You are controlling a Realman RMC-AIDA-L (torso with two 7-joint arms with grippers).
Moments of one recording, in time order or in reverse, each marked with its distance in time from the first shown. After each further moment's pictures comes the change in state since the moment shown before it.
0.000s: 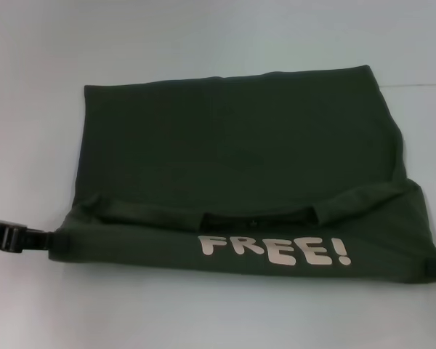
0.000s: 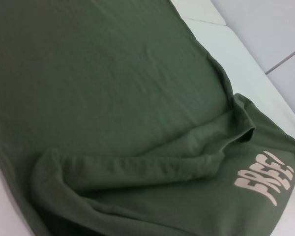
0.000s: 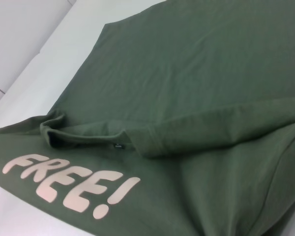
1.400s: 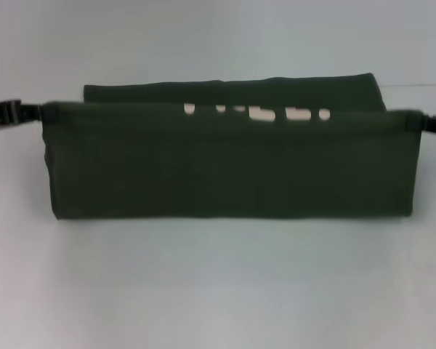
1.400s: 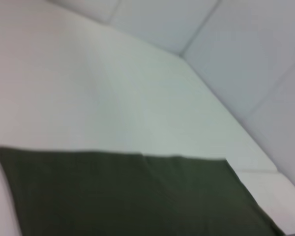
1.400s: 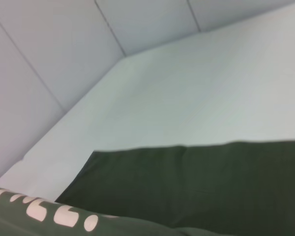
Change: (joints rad) left arm -0.089 0.034 -0.106 -0.082 -0.182 -0.328 -0.041; right arm 0.235 -0.004 0.121 -0.005 0.089 0.187 0.024
